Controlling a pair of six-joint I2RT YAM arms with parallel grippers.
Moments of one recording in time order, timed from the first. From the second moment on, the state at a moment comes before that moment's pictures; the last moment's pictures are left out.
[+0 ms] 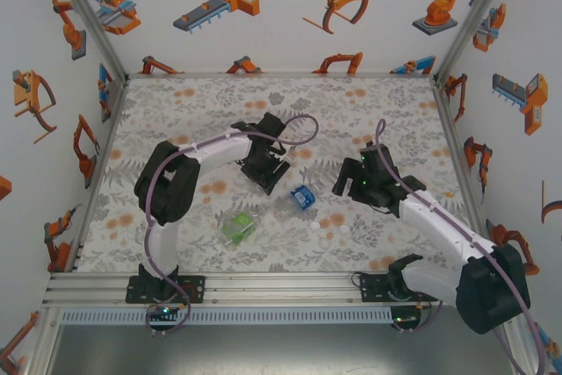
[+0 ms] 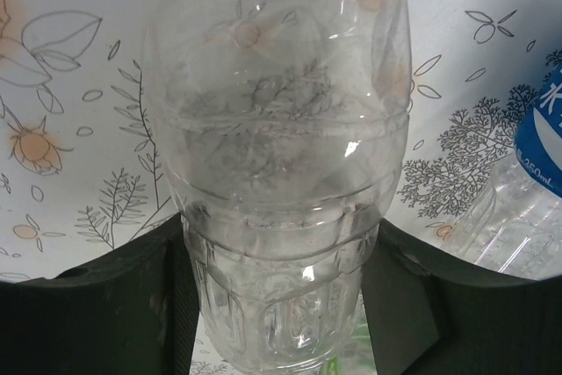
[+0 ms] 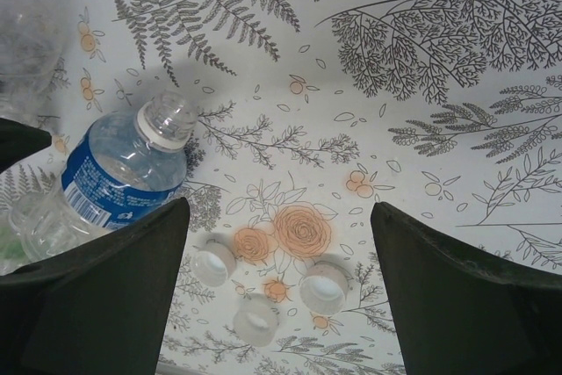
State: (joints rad) left arm -0.73 2.00 1.44 -0.75 0.08 0.09; right arm 0.42 1.10 0.66 -0.46 -0.02 0.63
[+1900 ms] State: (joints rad) left arm -0.73 0.90 0.73 -0.16 0.44 -0.21; right arm 0.73 1.06 0.77 -0.86 0.11 0.64
